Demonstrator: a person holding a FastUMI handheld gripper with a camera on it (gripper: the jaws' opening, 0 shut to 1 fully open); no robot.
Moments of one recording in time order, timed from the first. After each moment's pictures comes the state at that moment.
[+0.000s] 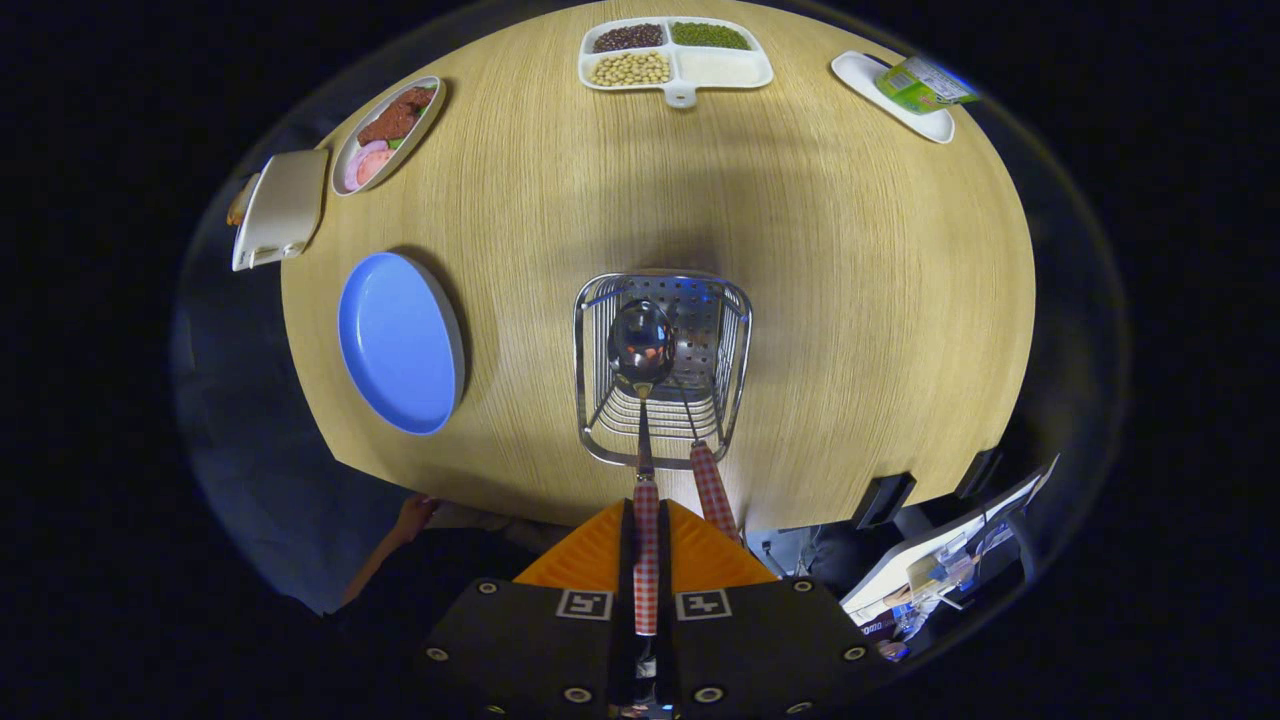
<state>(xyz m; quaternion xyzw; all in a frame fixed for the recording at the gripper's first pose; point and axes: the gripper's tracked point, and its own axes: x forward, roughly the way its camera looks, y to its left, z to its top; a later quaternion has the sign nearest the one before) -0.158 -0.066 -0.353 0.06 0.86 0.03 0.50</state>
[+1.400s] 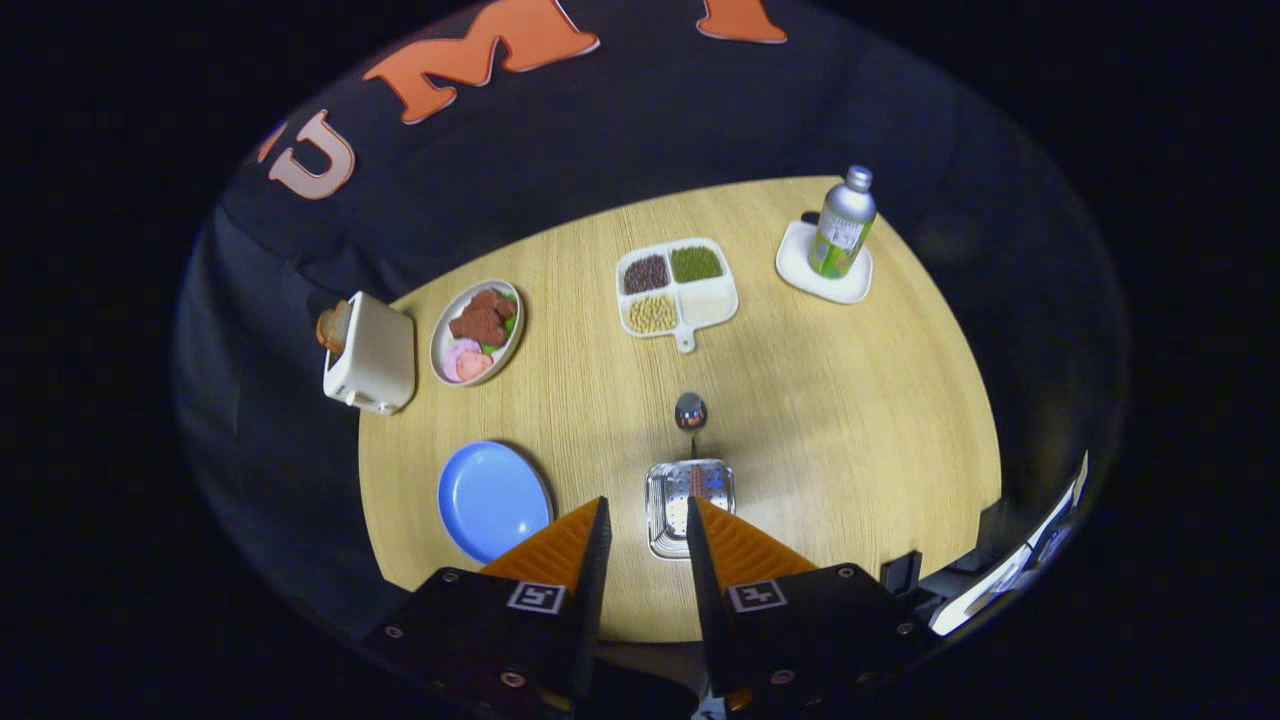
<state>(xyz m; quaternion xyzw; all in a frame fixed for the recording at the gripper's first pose) -0.041 -0.077 -0.263 0.12 0.57 -0.02 0.81</state>
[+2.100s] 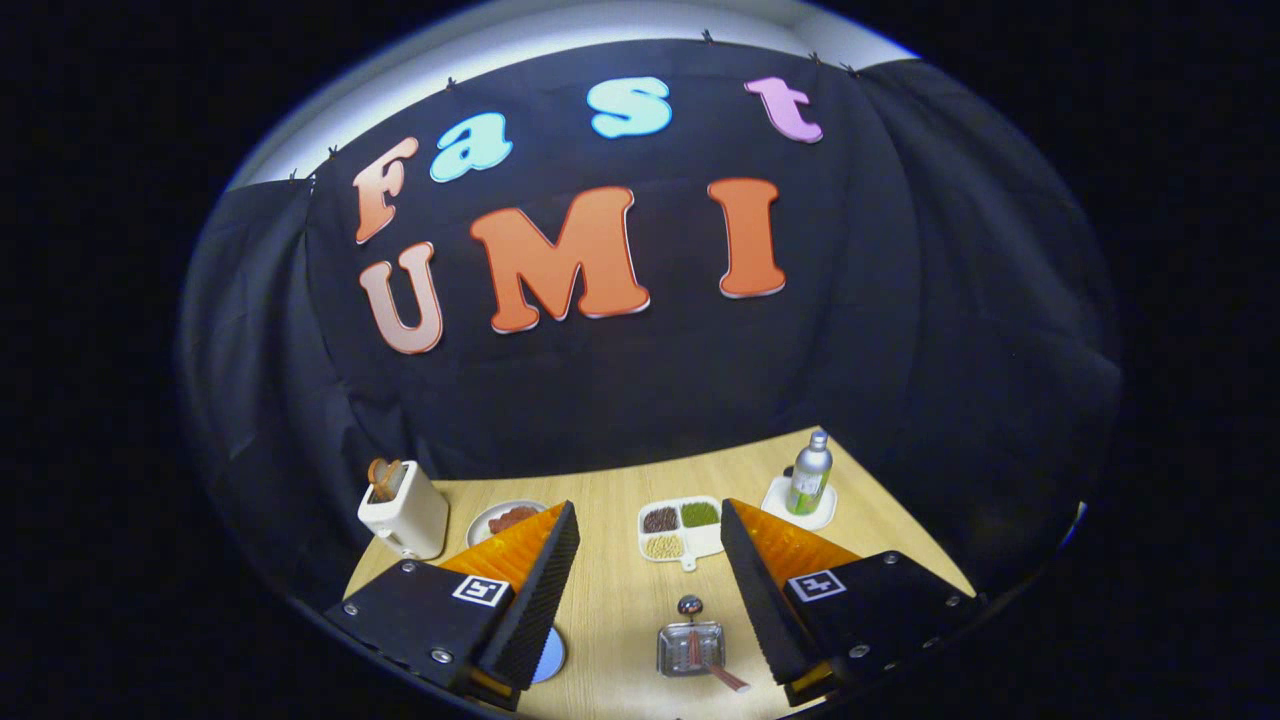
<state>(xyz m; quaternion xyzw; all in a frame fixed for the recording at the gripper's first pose) 0.010 -0.083 -0.108 0.06 0.21 -0.05 0.97</state>
